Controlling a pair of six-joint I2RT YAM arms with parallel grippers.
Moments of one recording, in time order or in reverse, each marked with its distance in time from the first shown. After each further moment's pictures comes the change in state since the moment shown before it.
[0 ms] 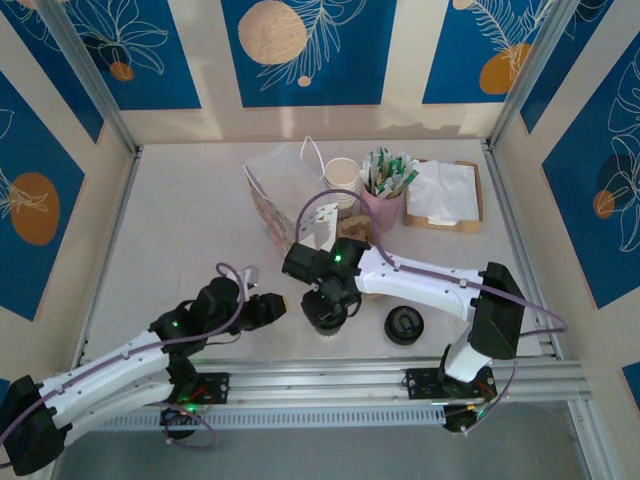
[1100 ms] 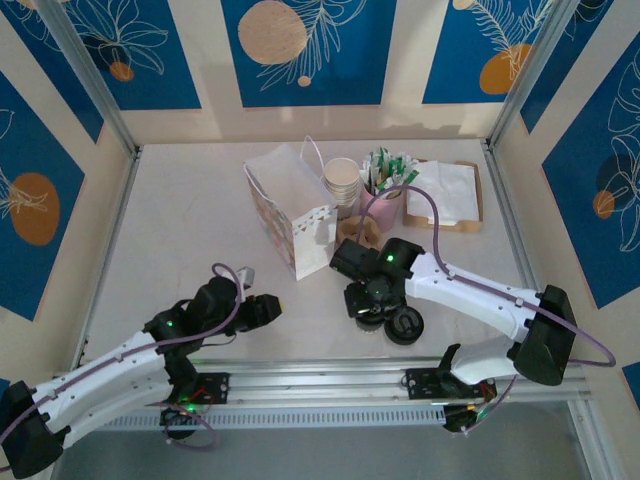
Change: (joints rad) left arm -0.001 -0.026 0.043 -0.130 -0.041 0.026; right arm -0.141 -0.274 -0.236 -0.048 0.065 0.225
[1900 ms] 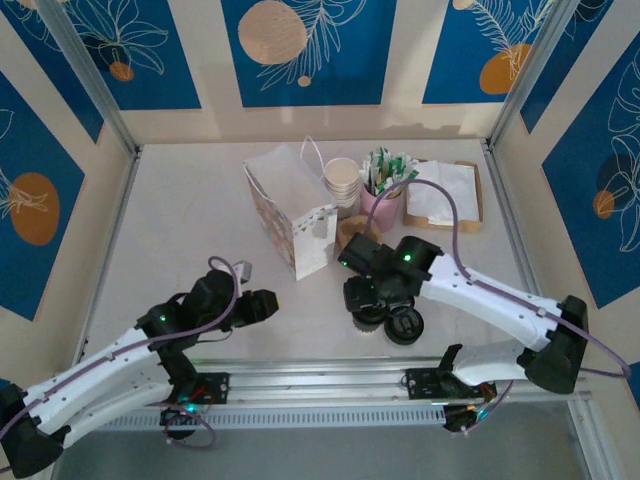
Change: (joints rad) left arm -0.001 0.002 0.138 -0.170 -0.052 0.062; right arm -0.009 -0.088 0.054 -0.005 0.014 0.017
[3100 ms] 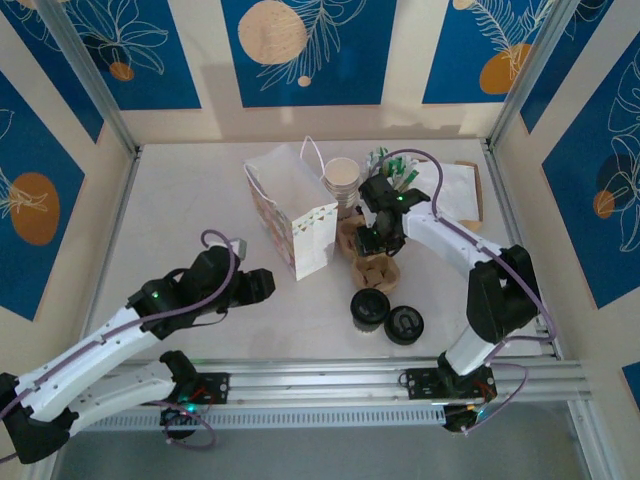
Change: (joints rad) left arm 0.000 0.142 0.304 -0.272 -0.176 0.103; right arm -0.484 0.388 0.075 0.344 -0.183 -0.595
